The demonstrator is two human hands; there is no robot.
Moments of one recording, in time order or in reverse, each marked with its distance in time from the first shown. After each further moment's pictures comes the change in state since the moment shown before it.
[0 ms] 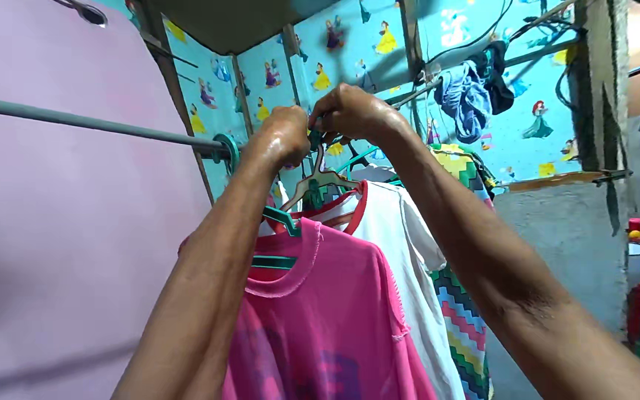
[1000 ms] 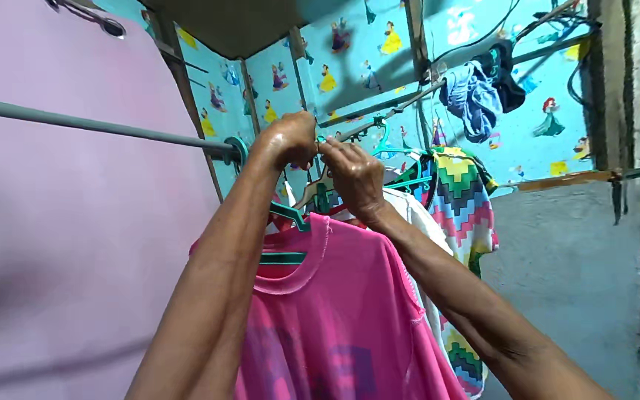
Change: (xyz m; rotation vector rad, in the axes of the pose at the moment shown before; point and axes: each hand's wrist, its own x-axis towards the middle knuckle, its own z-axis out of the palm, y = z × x) left_hand -0.002 0.008 -0.007 -0.041 -0.118 0.012; right_hand -0.042 0.042 0.111 -0.441 1.039 -0.451
